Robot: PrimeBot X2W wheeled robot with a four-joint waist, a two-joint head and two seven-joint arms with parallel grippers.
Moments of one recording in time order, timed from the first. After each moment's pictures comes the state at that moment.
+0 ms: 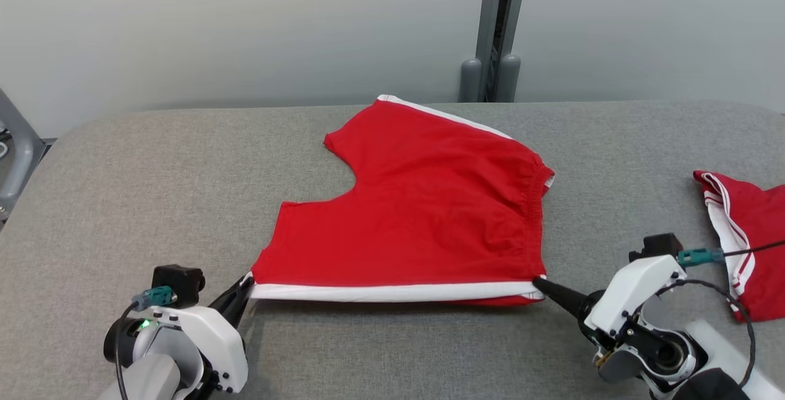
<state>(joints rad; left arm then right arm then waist) -0.47 0.30 -0.74 0.88 -0.78 -0.13 -0.18 -0.45 -0.27 0.56 0.65 1.46 0.13 0.36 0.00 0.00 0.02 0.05</state>
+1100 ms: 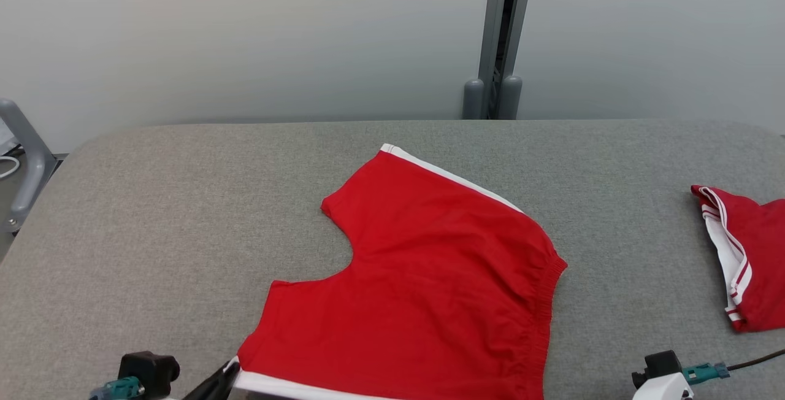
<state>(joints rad) -0.03 0.62 -0.71 0.14 -0.88 0.11 0.01 -0.06 -0.39 0.56 0.33 1.56 0.13 0.49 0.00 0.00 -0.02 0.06</state>
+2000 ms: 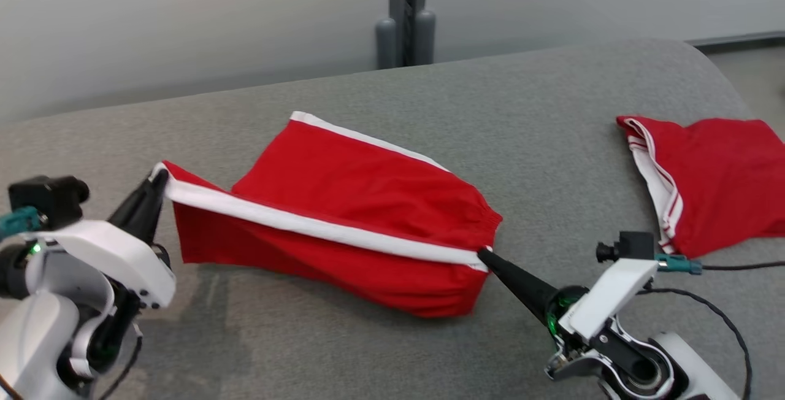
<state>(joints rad) -0.36 0.63 -0.51 0.09 -0.94 0.20 0.05 -0.28 -0.21 0.49 0.22 1.61 0.13 0.30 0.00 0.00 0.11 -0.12</state>
